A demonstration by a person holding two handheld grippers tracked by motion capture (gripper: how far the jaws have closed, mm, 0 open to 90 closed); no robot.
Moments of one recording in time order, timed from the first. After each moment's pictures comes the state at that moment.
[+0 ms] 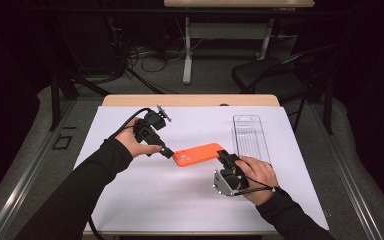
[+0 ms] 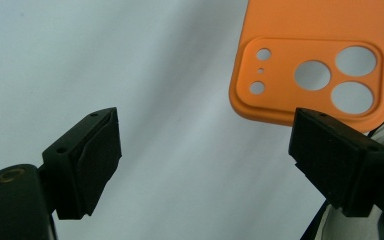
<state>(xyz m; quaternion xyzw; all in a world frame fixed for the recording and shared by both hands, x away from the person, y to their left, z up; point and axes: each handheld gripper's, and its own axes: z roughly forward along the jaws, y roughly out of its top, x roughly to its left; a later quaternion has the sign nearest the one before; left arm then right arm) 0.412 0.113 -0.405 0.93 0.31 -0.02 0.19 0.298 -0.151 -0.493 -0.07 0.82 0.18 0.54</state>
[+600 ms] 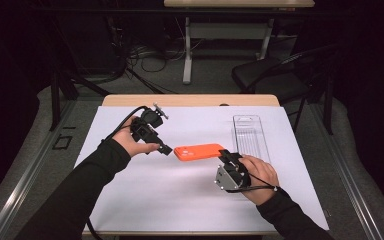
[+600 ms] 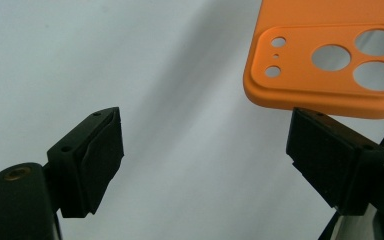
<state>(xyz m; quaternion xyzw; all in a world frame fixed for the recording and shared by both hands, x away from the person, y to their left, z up) 0.413 0.120 -0.400 0.92 0.32 0.01 0.22 0.303 -0.156 -0.490 -0.02 0.83 0.21 0.51</state>
